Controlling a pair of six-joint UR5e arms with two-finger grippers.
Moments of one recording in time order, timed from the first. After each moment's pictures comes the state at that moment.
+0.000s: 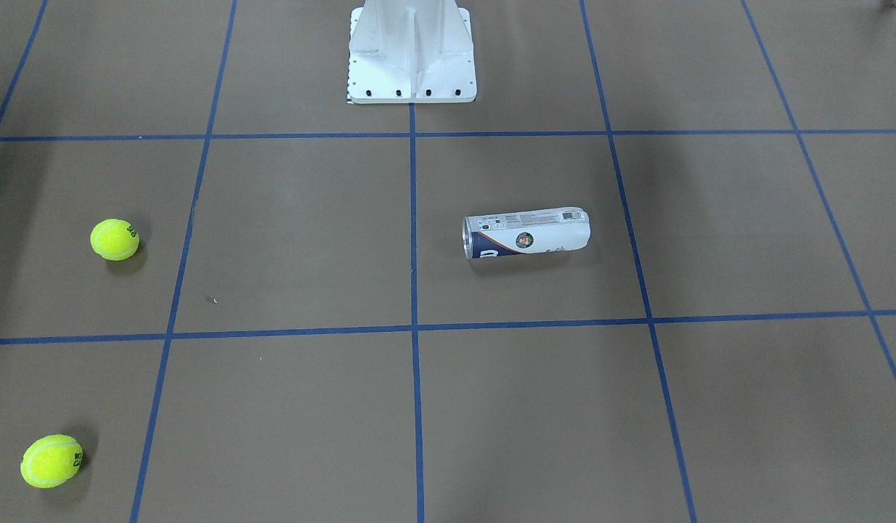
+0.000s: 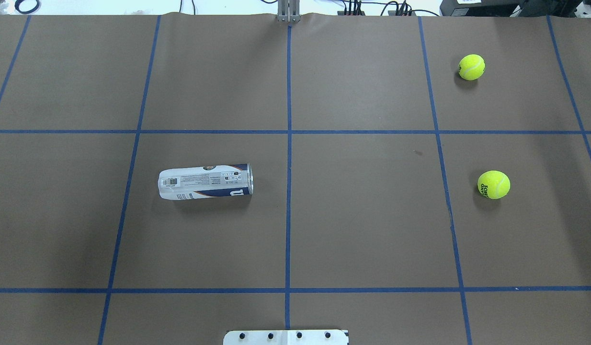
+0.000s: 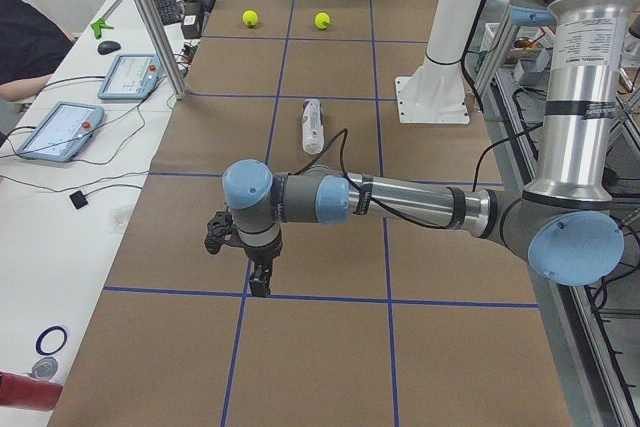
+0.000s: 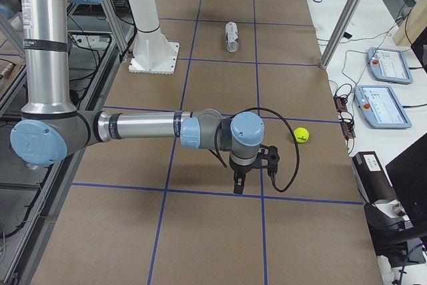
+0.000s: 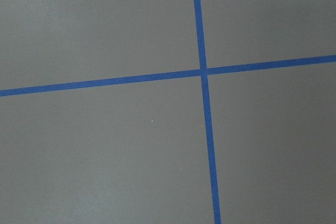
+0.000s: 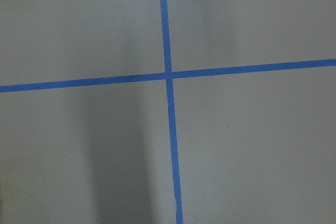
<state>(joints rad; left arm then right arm) -1.57 -1.61 -1.68 -1.46 -2.29 0.11 1.61 -1.60 1.69 -1.65 2.37 0.06</state>
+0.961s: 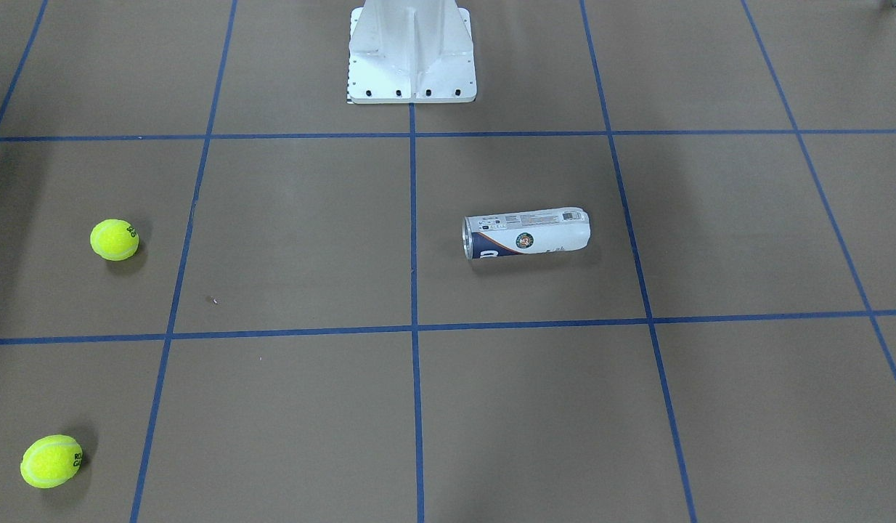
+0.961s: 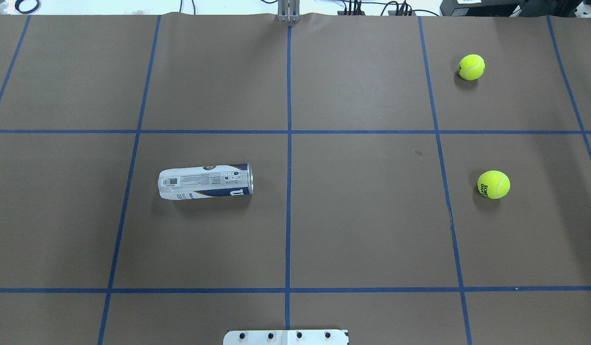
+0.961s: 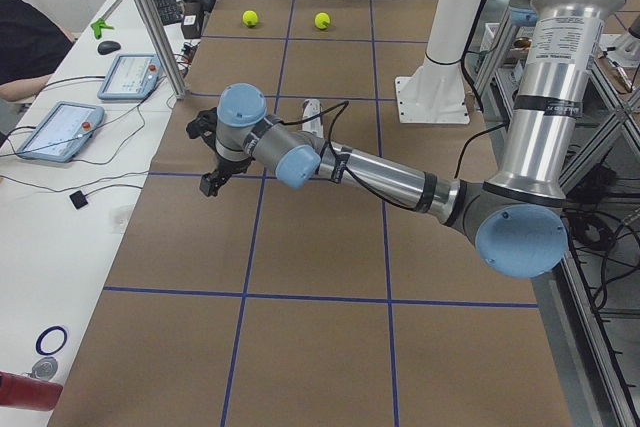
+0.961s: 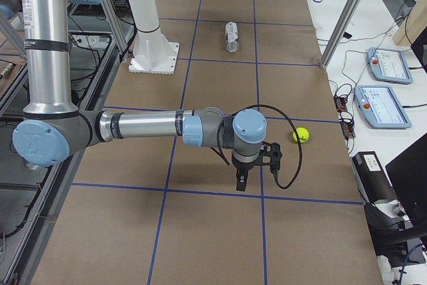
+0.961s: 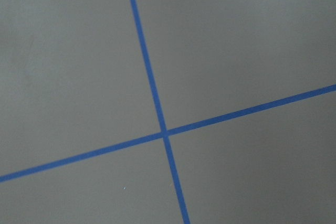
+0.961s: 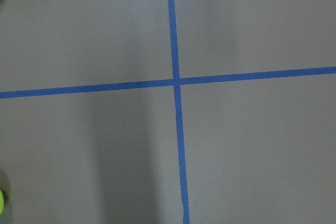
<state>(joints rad) -1.41 -1.77 -1.71 -1.94 -2.39 0.10 1.61 -1.59 1.69 -1.65 2.39 0.07</state>
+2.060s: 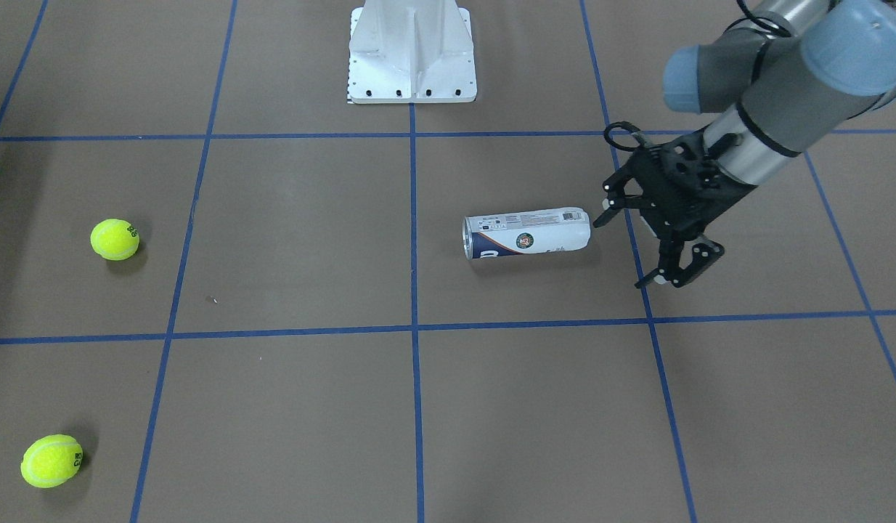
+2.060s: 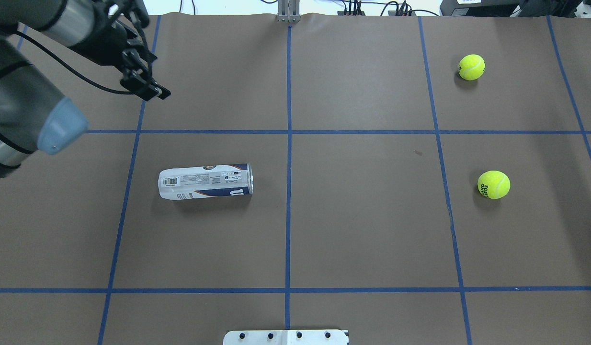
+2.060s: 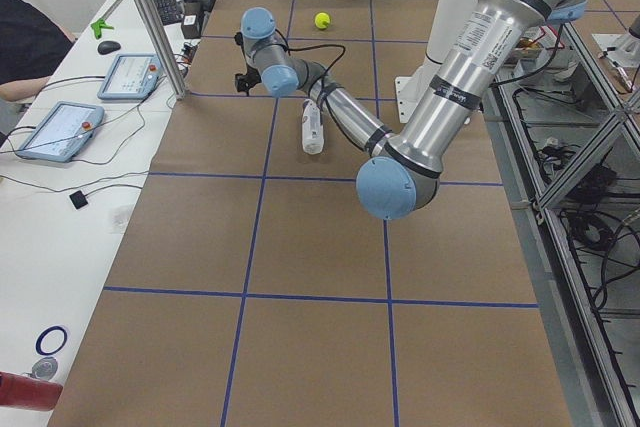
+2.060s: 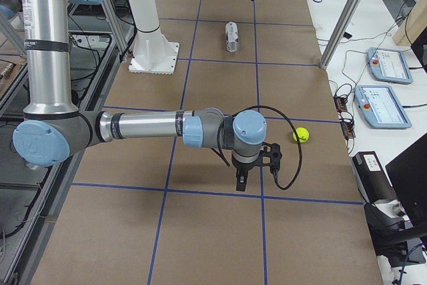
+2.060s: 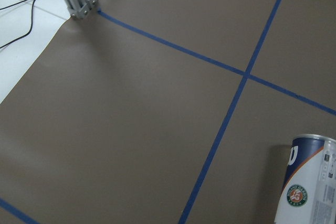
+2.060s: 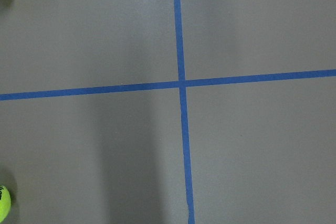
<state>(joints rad) -0.97 -2.11 -1.70 -1.90 -2.31 0.09 1.61 -1.59 1.68 -1.65 2.39 0.07</state>
